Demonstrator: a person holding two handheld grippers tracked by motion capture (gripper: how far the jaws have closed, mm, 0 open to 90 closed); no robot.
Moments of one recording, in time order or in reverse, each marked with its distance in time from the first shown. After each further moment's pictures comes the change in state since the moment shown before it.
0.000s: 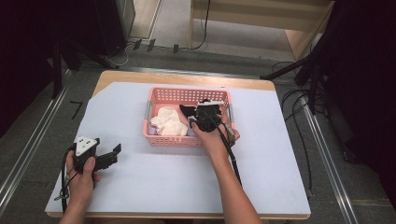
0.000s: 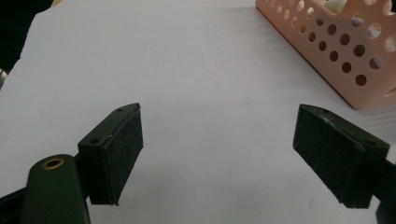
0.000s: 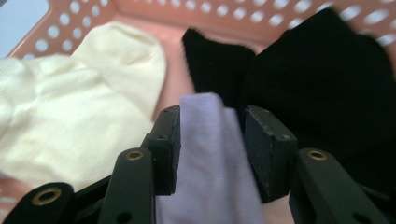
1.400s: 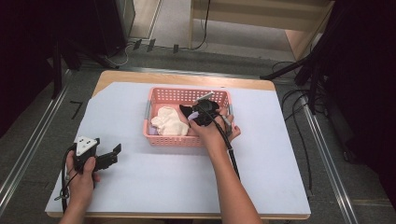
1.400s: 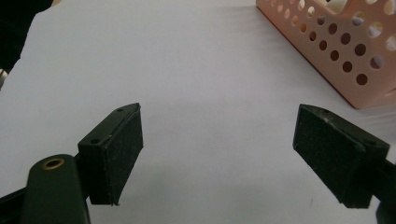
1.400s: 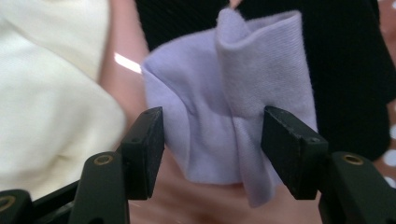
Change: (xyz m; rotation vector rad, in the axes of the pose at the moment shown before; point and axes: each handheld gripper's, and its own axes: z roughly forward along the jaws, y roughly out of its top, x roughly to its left) left arm 0.000 0.000 0.000 0.002 0.002 -0.001; right arm -0.001 0.021 0.018 0.293 -0.204 -0.069
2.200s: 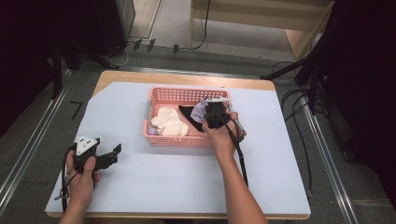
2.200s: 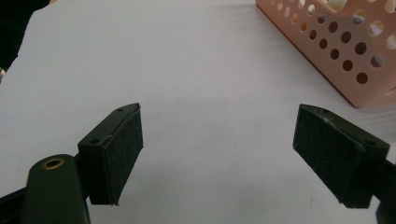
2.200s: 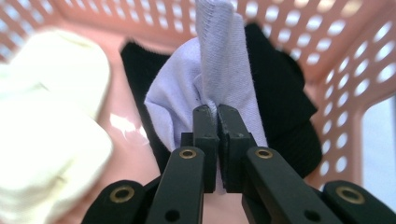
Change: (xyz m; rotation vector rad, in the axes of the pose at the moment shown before) left arm 0.000 0.000 0.001 0.007 -0.004 0.001; right arm -0.026 -0.028 -0.029 -0.372 0.059 0.072
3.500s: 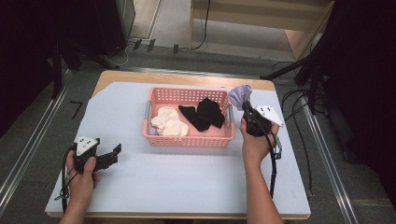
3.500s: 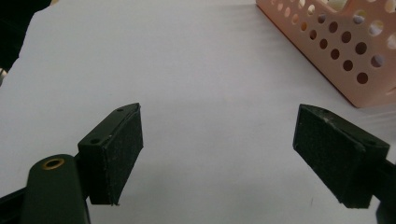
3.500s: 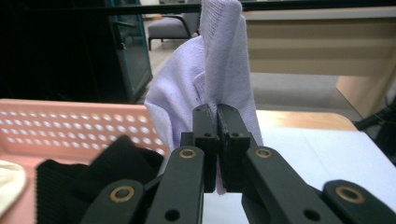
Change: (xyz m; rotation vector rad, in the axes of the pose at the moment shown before) left arm 0.000 0.000 0.000 -0.001 0.002 0.000; right arm -0.099 -0.043 -0.051 -0.545 -0.125 0.117
